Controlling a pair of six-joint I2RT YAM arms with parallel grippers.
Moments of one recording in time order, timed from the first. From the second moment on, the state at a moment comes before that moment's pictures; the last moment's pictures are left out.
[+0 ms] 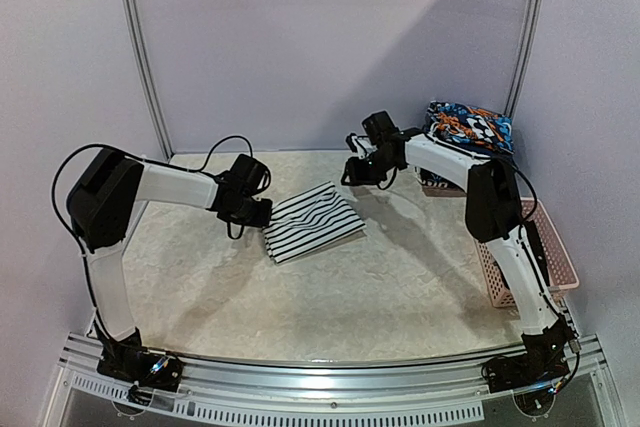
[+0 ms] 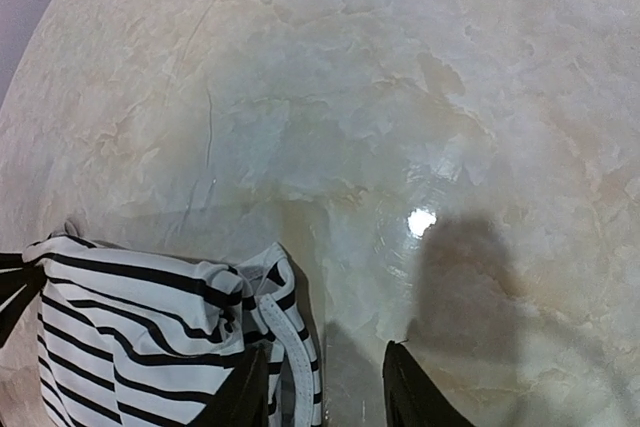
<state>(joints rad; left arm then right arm) -0.53 1.98 1.21 -0.20 -0.20 -0.33 0.53 2.57 2.33 -0.66 -0.25 0.26</state>
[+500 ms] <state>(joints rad) -0.53 1.79 1.13 -0.17 -0.22 -0.29 0.53 2.31 2.12 -0.60 -0.20 0.24</state>
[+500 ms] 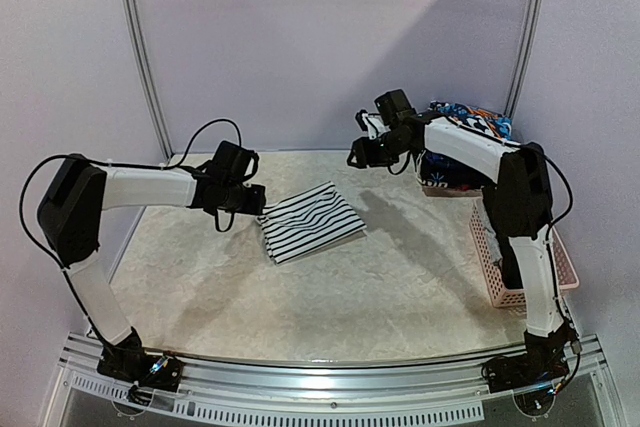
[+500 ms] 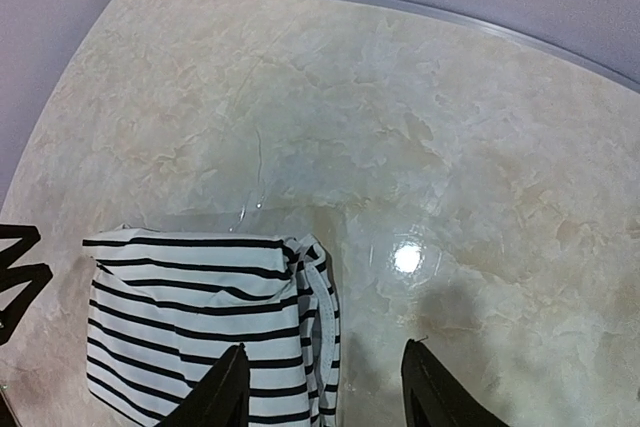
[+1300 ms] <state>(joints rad) -0.60 1.73 1.07 -0.12 -0.17 -0.29 0.53 2.19 1.86 -0.44 -0.46 0.30</state>
